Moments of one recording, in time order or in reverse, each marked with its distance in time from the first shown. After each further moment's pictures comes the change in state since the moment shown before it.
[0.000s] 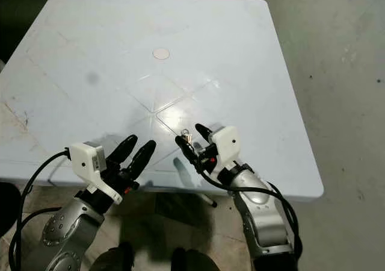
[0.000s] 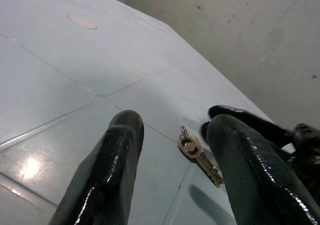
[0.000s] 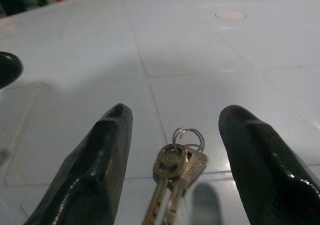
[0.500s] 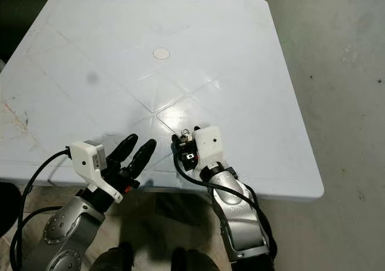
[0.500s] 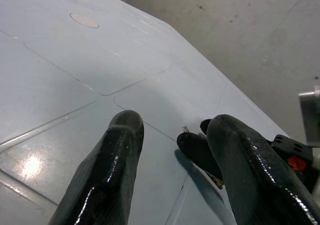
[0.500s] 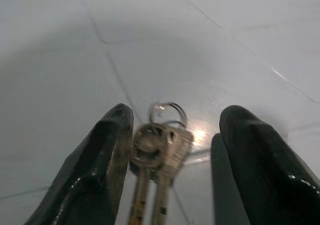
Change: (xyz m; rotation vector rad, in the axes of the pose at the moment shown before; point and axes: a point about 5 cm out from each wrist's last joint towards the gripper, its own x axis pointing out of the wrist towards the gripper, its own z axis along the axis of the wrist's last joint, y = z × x) left arm 0.000 0.001 0.000 -0.007 0.001 0.006; right arm 0.015 0.017 -0.010 -0.046 0.112 -0.247
